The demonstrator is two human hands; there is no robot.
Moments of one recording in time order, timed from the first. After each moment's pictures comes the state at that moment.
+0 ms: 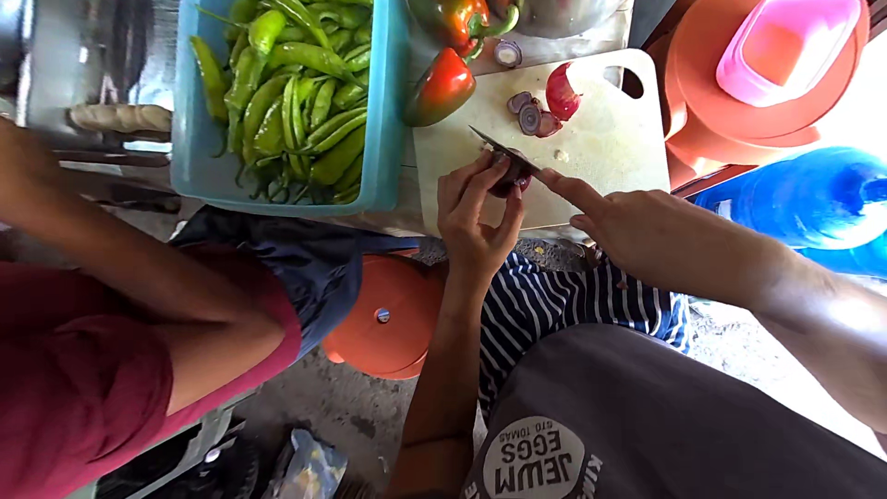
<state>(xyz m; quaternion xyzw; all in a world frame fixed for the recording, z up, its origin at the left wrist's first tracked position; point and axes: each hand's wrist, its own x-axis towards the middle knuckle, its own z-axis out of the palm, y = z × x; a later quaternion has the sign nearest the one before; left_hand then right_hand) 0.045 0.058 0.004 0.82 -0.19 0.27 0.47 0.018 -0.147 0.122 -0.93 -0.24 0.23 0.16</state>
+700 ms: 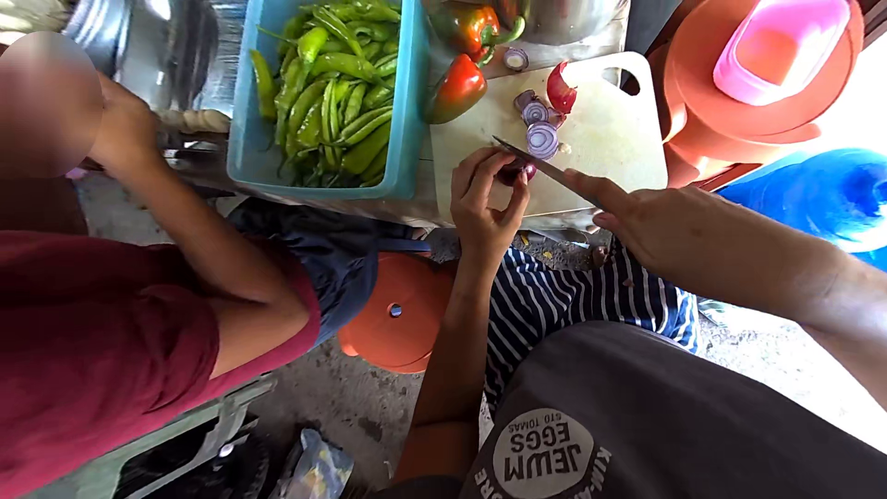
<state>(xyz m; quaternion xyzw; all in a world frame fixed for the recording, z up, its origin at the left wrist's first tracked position) 0.048 0.057 0.000 0.79 -0.20 0.28 0.50 -0.012 -0.159 0.136 -0.95 -0.25 0.16 0.14</state>
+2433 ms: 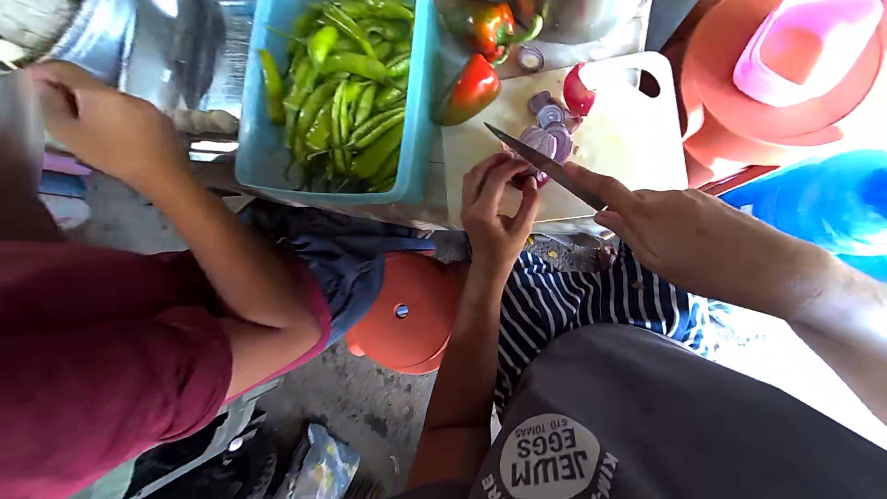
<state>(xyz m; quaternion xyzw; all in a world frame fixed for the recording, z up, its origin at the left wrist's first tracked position) 0.044 0.057 0.001 0.79 -0.17 0.26 0.52 -0.002 -0.151 0.120 -0.95 -0.24 0.13 0.17</state>
